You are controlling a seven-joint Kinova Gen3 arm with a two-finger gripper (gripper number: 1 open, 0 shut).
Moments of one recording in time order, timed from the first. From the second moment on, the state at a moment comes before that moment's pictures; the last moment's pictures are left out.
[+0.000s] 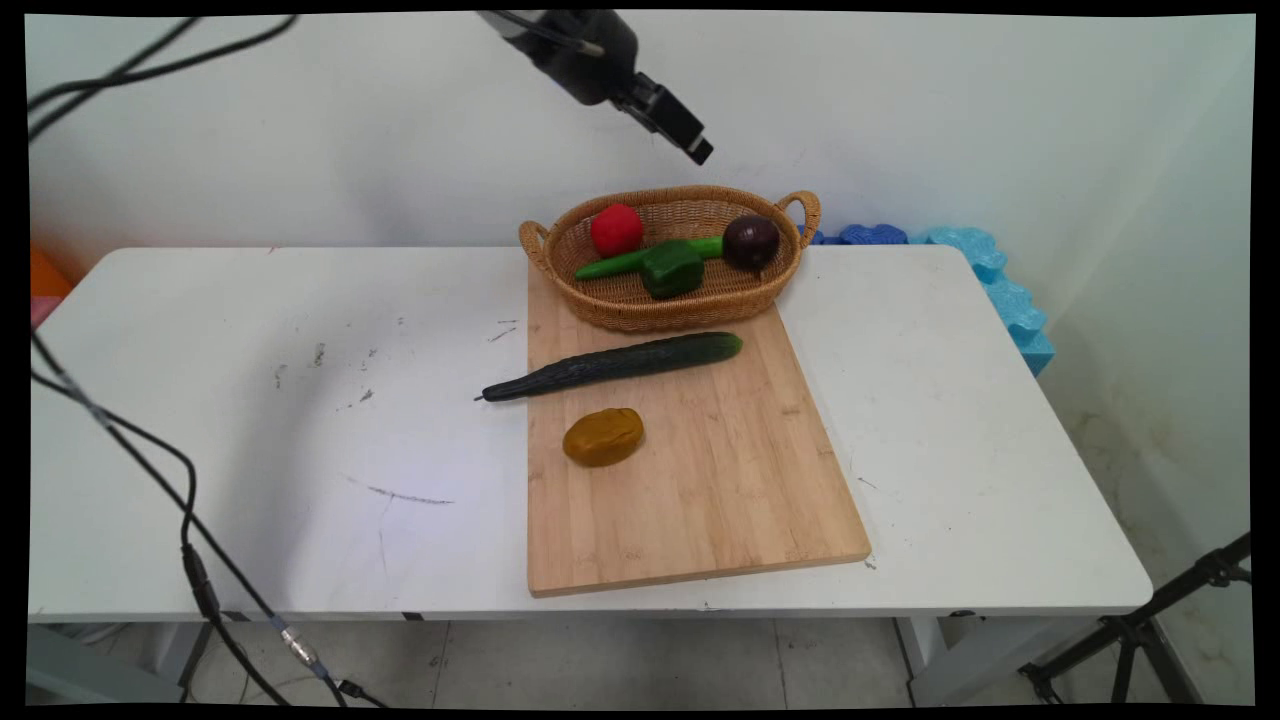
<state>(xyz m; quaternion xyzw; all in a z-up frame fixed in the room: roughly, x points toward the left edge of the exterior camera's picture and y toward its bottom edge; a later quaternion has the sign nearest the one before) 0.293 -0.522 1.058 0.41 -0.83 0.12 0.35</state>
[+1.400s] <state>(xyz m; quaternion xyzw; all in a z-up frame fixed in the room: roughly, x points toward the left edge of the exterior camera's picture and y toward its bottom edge) 0.302 -0.380 0.926 0.39 -0.89 0.03 0.22</state>
